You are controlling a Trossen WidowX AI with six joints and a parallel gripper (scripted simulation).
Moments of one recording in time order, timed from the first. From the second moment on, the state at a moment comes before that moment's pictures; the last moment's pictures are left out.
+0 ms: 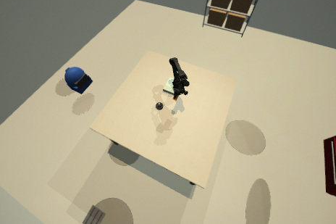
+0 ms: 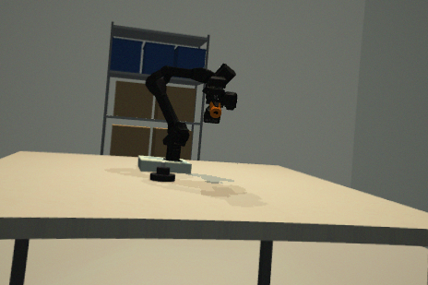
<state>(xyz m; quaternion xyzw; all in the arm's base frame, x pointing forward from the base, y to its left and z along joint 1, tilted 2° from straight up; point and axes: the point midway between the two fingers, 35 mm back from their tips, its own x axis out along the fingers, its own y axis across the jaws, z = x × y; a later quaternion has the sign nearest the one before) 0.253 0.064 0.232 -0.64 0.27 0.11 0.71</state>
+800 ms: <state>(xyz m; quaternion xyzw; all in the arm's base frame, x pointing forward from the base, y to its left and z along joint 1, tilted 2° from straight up) 0.264 0.061 0.192 -0.57 0.40 0.25 0.67</state>
